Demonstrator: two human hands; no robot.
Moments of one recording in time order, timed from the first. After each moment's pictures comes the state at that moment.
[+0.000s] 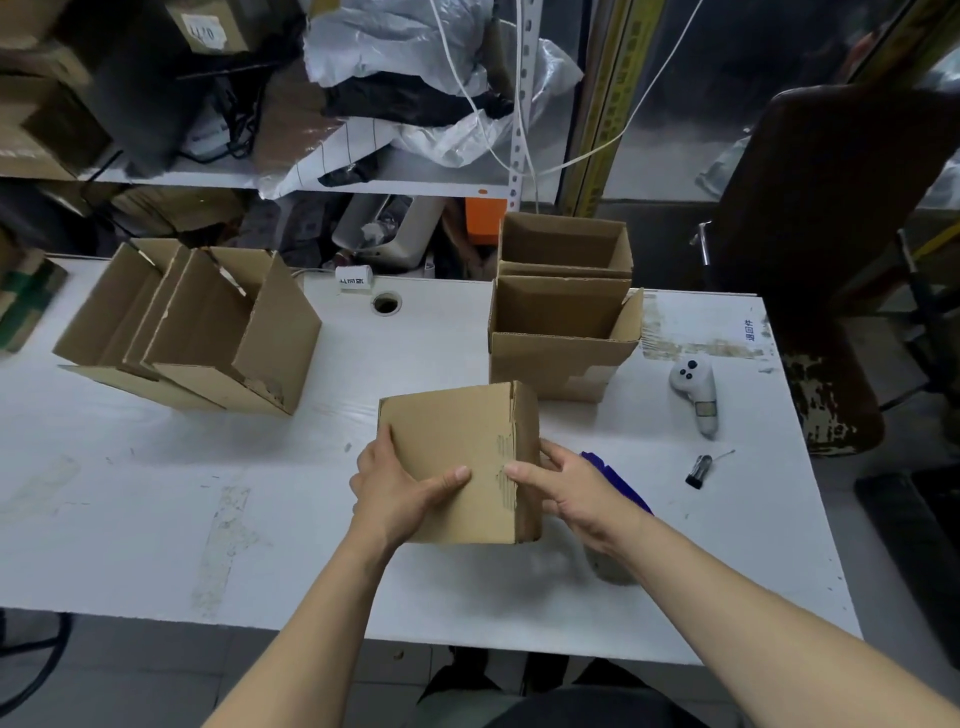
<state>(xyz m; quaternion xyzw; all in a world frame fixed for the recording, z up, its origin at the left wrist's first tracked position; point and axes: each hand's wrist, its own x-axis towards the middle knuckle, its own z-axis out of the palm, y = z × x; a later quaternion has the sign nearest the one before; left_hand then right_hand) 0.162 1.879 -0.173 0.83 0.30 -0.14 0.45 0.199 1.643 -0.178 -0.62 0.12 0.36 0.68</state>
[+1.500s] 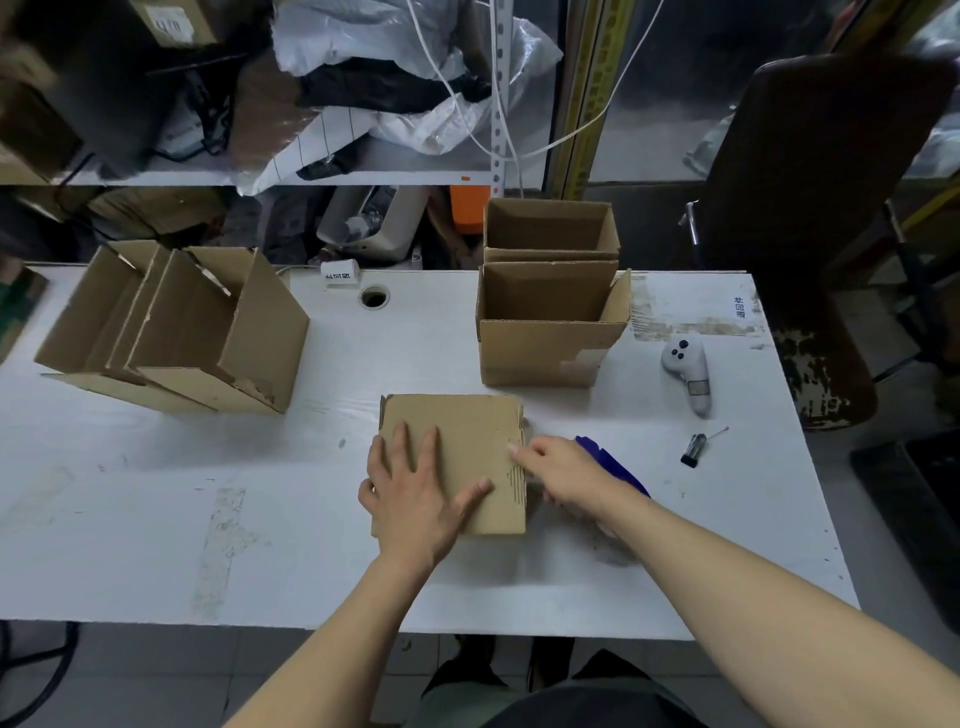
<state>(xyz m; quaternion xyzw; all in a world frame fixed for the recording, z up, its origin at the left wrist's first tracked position) 0.143 1.843 -0.204 0.96 0.17 -0.11 0.17 0.214 1.643 -0.194 -0.85 0.04 0.35 0.40</state>
